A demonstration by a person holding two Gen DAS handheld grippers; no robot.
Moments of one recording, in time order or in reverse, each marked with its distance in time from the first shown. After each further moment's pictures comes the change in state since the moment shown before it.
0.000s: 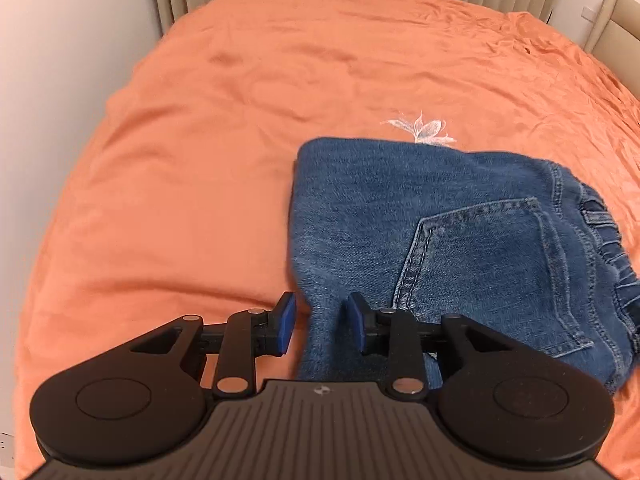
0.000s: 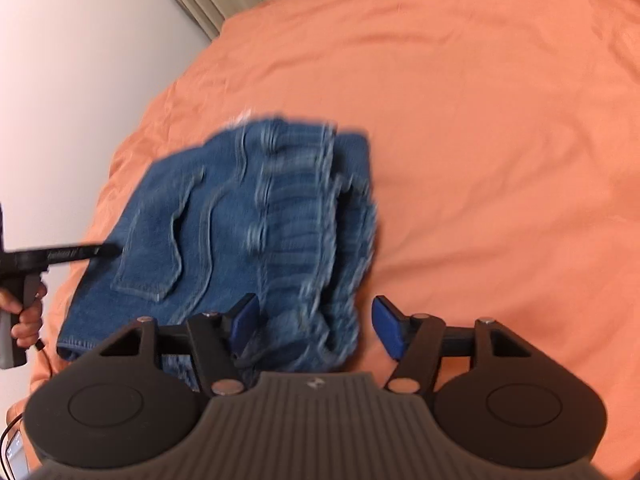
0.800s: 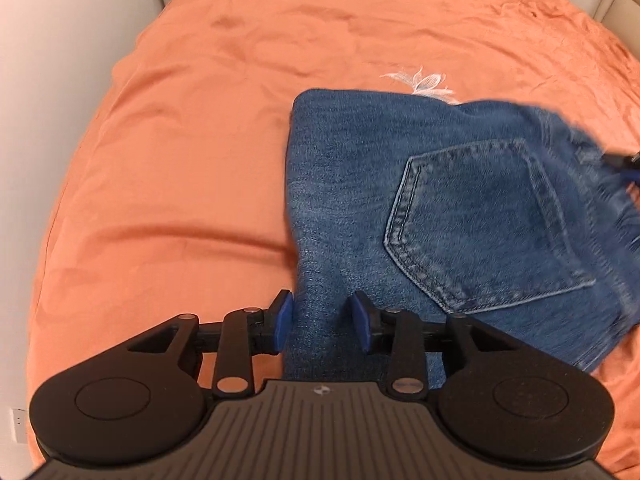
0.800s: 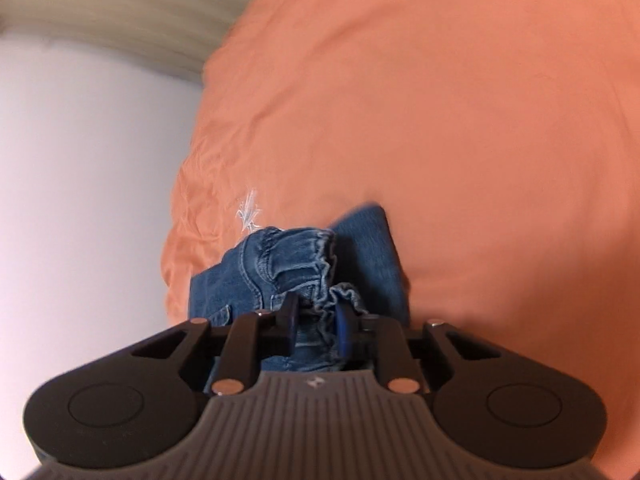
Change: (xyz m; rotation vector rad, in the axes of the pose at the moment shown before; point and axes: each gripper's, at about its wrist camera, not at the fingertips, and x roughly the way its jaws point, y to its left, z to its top) left arm 0.000 -0.014 -0.020 0.012 0.127 0.053; right arm 0.066 -0.041 0.092 0.333 0.045 0.303
